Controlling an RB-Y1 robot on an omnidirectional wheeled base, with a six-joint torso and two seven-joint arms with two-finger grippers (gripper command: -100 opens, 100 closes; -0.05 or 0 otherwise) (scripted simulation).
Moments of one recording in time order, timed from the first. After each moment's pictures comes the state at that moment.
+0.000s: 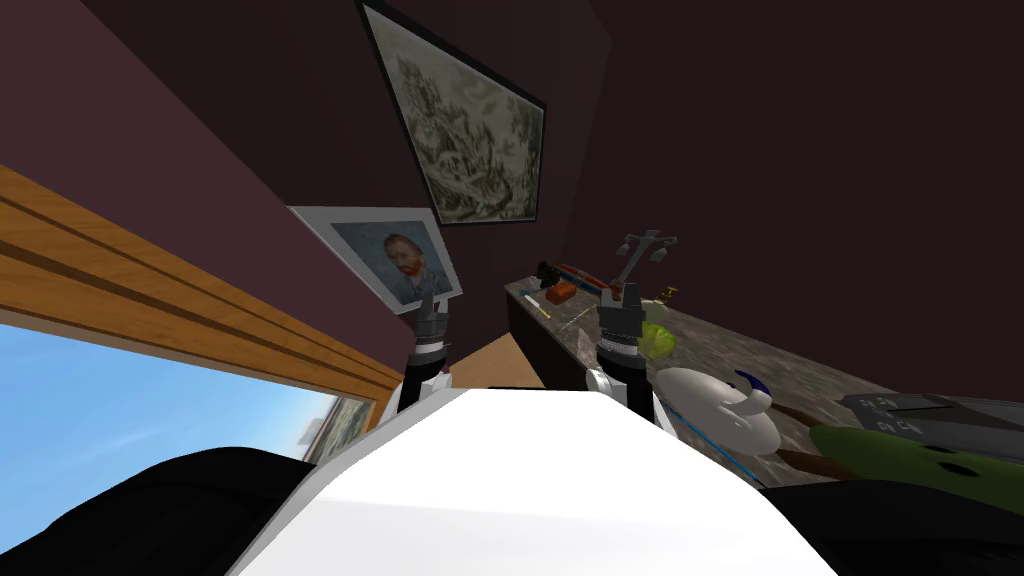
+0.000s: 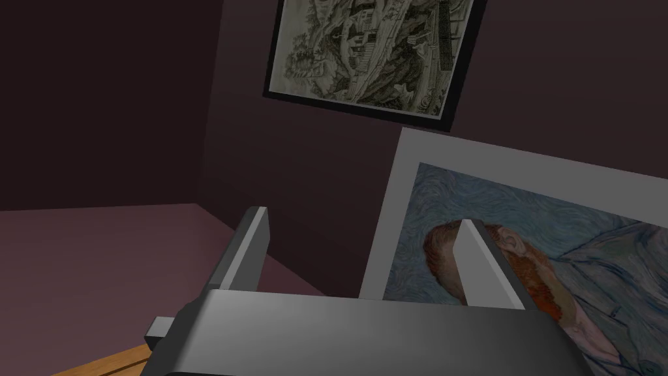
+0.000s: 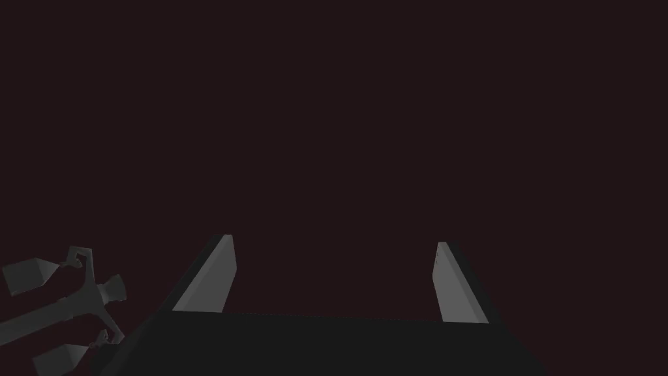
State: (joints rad) left arm 0.55 0.02 -0.01 -2.27 -0.09 -0.53 0.02; right arm 0.50 0.01 -0.03 -2.28 0.00 -0.61 0.08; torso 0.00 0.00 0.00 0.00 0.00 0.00
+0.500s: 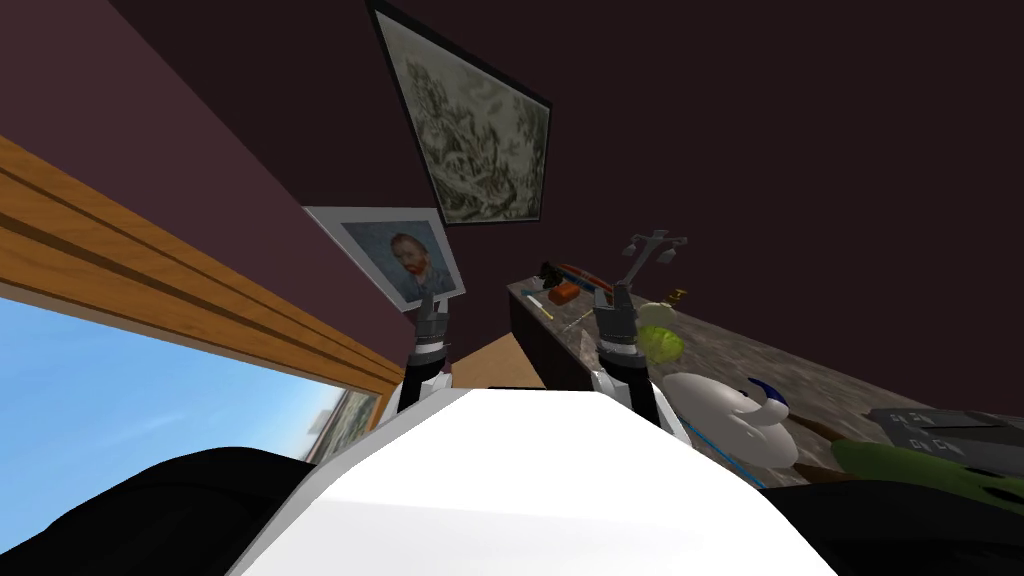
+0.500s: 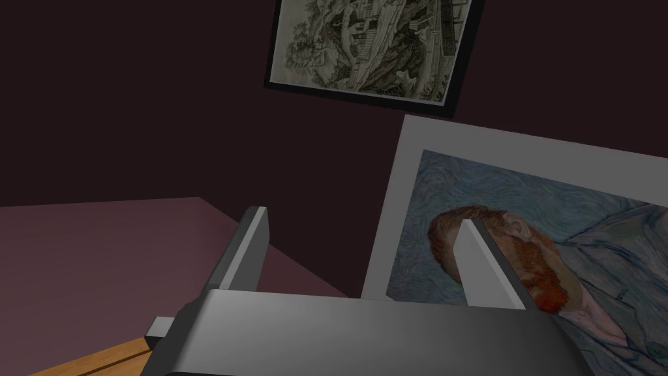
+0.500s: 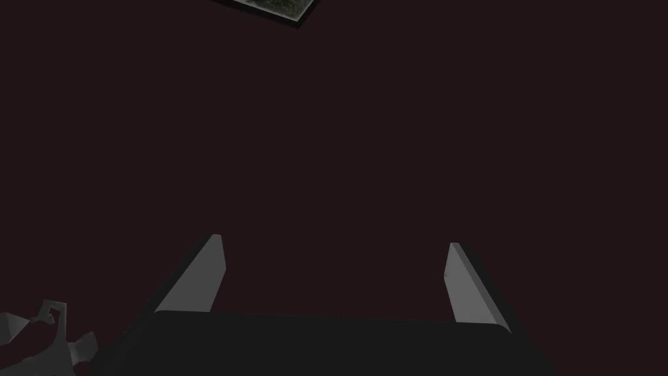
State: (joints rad) left arm 0.55 0.02 -0.01 -2.27 -0.09 -0.53 0.02; right arm 0.50 -0.10 -0.04 -2.27 0.06 -0.62 0.06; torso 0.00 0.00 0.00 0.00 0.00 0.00
